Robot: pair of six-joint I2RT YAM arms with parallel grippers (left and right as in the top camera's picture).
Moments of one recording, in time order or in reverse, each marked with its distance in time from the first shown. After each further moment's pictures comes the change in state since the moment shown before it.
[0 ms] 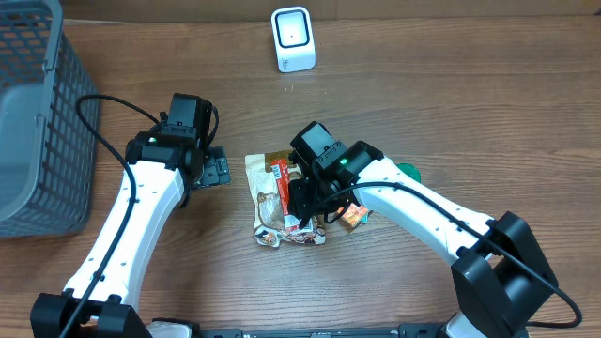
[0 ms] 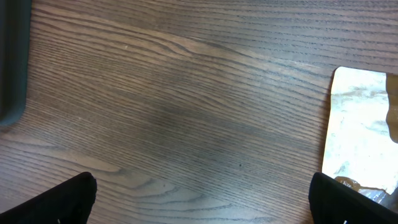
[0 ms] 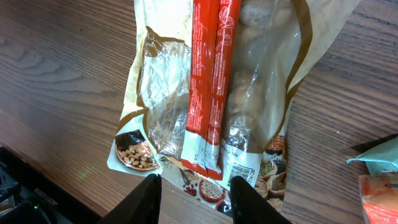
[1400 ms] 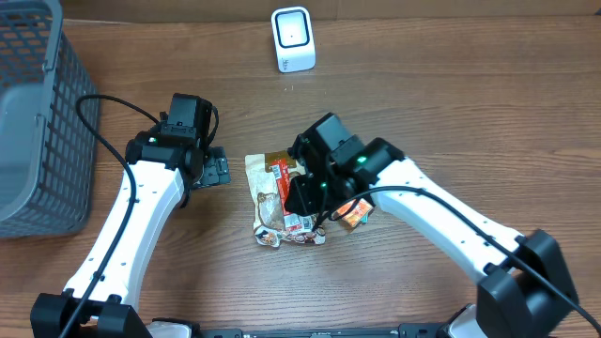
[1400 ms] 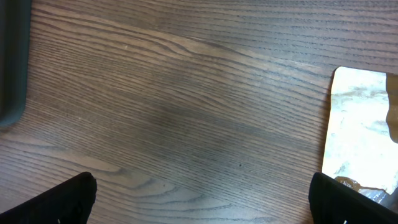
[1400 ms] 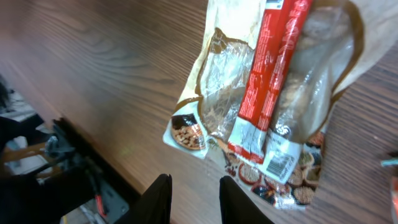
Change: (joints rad) left arm 0.000 0.000 0.000 0.000 0.000 0.000; right arm -0.027 -0.080 0.000 0.003 -0.142 -0.075
